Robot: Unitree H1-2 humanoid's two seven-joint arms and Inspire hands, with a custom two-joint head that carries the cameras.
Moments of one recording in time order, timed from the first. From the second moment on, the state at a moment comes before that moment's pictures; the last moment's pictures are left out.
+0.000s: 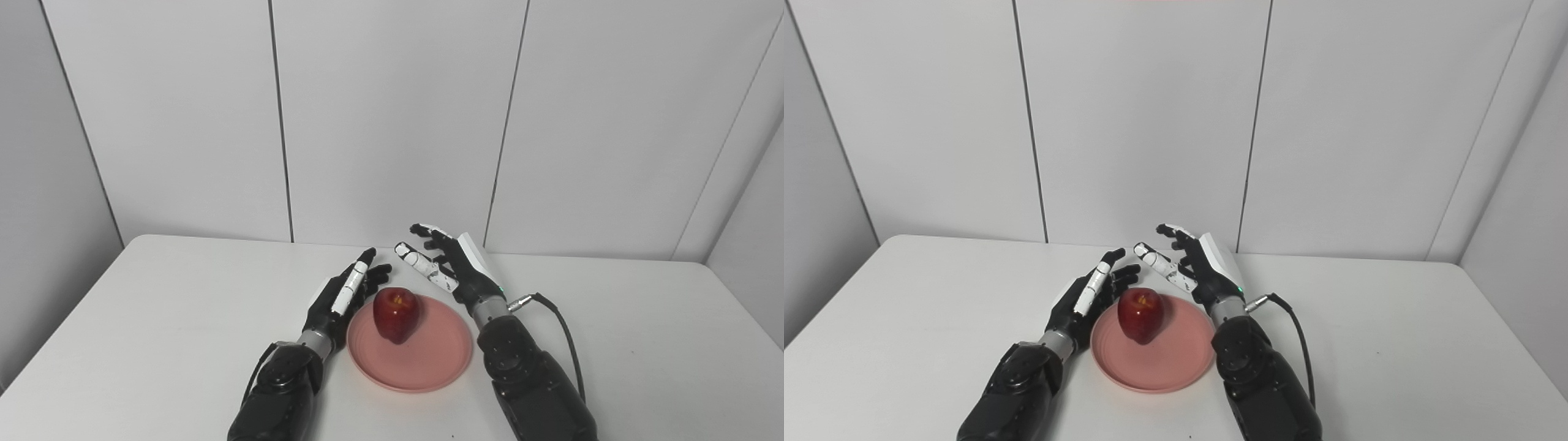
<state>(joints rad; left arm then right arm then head) -0.67 -0.02 0.06 0.91 -0.15 -0.17 -0.20 -0.65 -0.03 0.19 0.45 -0.38 0.09 -0.04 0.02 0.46</state>
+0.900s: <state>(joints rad) -0.65 -0.06 0.07 0.93 -0.03 -0.32 0.12 -0.56 0.00 -0.07 0.54 0.04 0.05 -0.02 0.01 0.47</state>
